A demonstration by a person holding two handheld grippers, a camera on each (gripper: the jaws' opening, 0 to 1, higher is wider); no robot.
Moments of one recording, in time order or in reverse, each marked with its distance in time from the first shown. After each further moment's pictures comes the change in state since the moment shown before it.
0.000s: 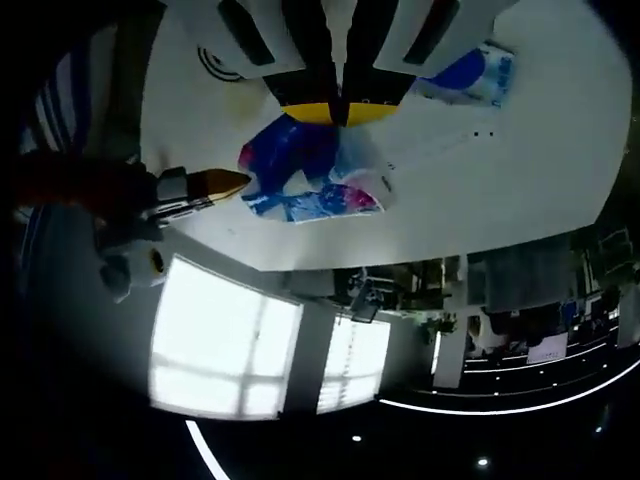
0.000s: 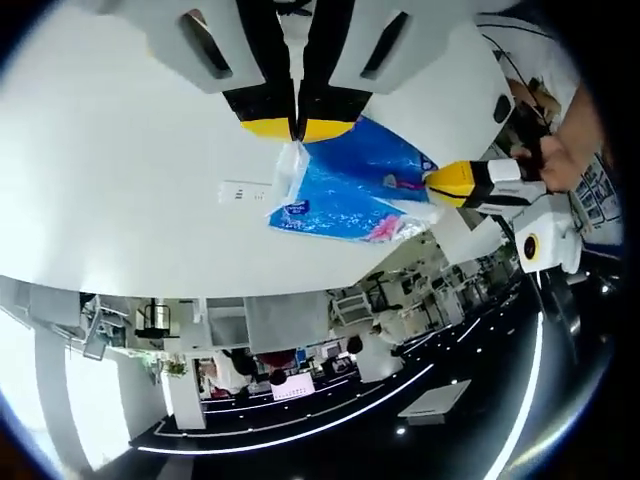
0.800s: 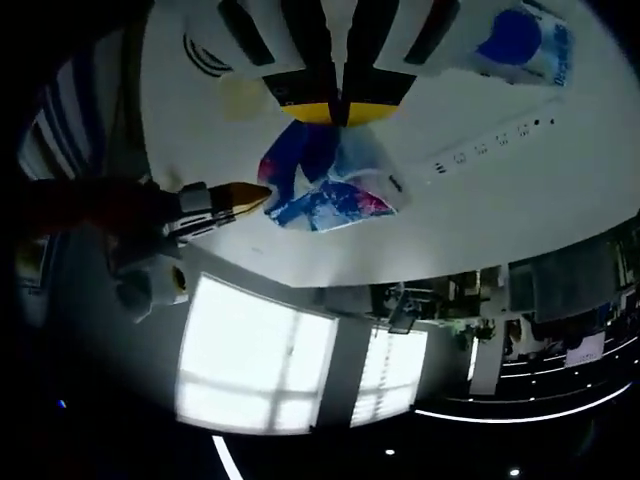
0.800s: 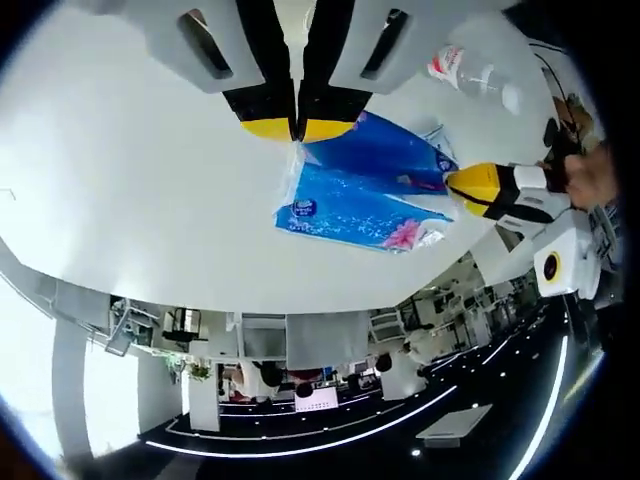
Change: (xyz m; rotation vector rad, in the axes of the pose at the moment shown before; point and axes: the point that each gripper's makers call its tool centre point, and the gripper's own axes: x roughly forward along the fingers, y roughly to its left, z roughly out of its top) left arm 0.085 -0.032 -0.034 0.067 0.044 -0.146; right arm 0.023 -0.083 -0.042 -0.058 0.048 -0.153
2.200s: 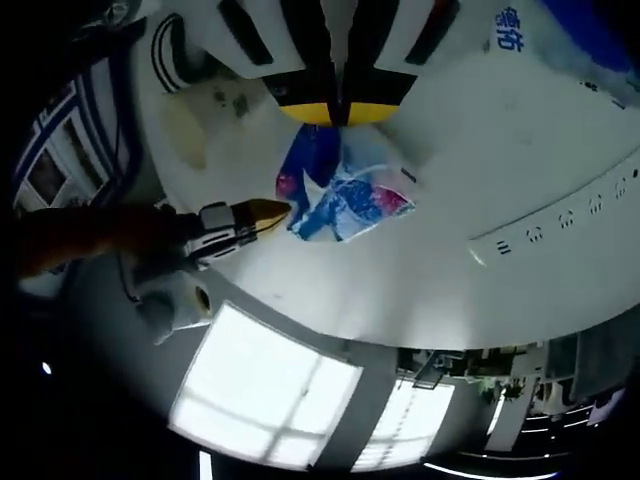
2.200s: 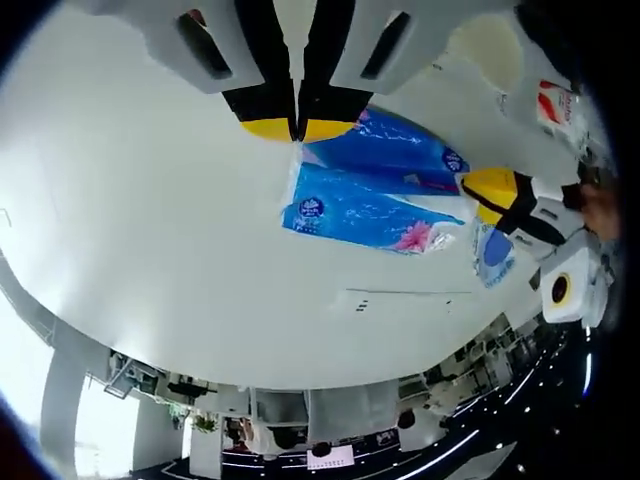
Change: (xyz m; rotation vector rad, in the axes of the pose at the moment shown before) left arm 0.101 0.000 -0.090 -0.100 0.175 -0.205; right arm 0.076 -0.064 -0.092 -0.009 0.255 -0.067
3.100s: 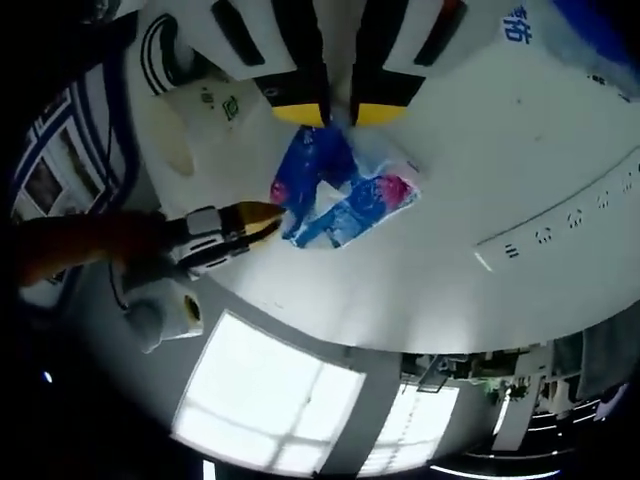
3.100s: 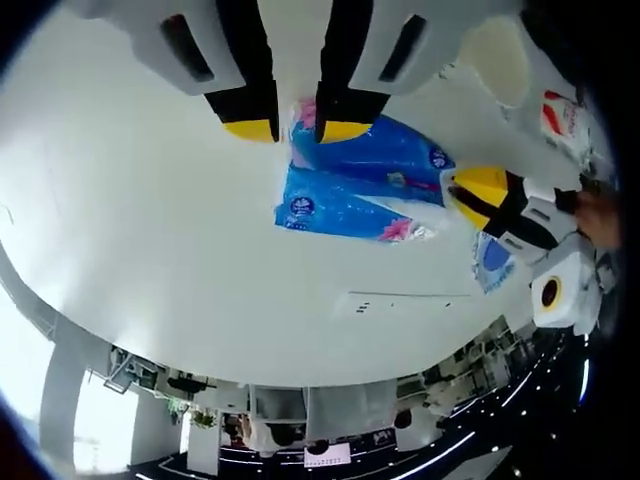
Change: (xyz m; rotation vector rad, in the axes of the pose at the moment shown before) left arm 0.009 -0.001 -0.002 0.034 0.025 0.013; right arm -0.007 -0.007 0.001 -0.006 -0.032 0.000
